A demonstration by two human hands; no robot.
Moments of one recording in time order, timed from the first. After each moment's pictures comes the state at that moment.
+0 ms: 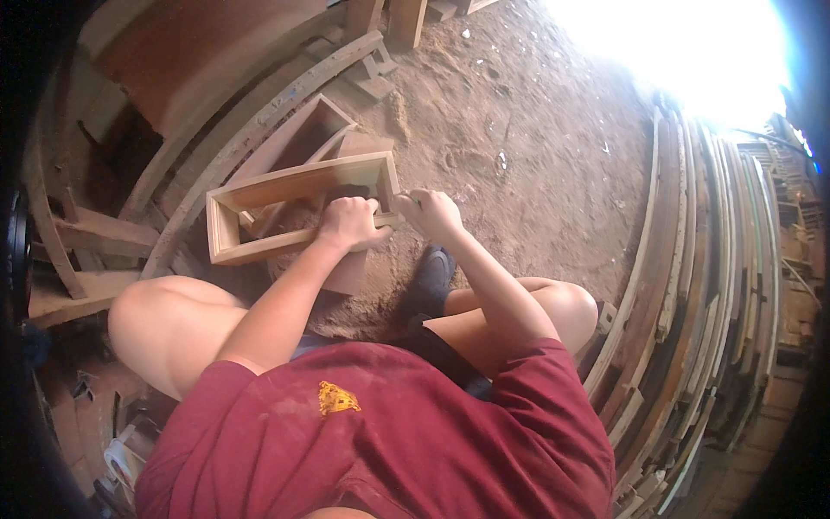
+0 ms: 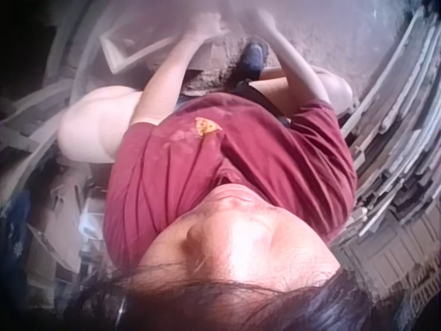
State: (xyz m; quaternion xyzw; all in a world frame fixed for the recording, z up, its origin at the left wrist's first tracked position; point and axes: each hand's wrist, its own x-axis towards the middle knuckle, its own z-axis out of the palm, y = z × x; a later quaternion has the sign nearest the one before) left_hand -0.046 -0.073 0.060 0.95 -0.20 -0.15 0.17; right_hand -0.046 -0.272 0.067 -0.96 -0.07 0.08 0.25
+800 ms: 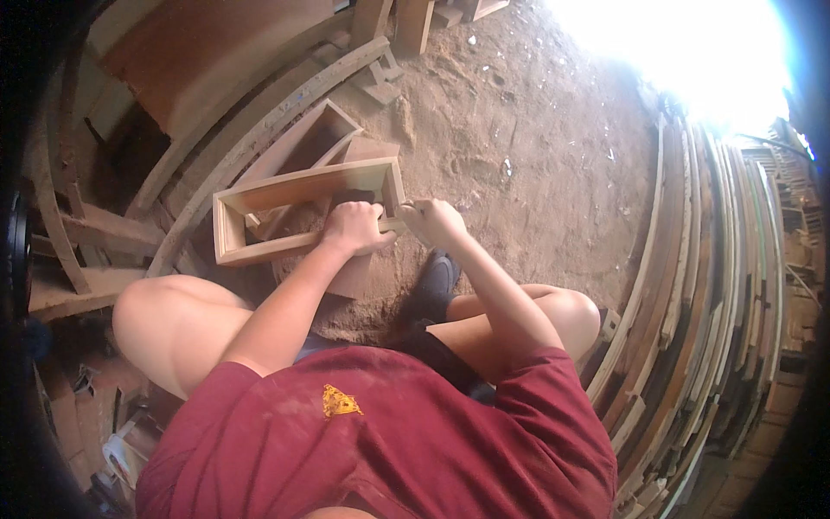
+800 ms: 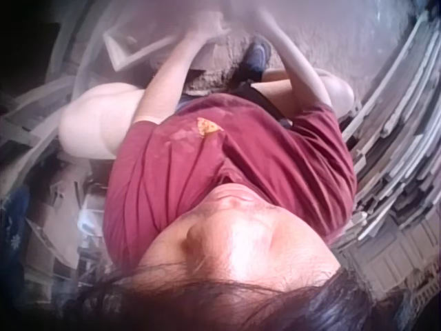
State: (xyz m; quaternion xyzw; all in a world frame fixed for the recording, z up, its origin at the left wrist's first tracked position) left_hand -0.048 -0.070 0.057 0.95 -0.21 -0.12 0.18; right_hand -0.051 -0.268 0.072 -0.95 -0.07 0.13 0.26
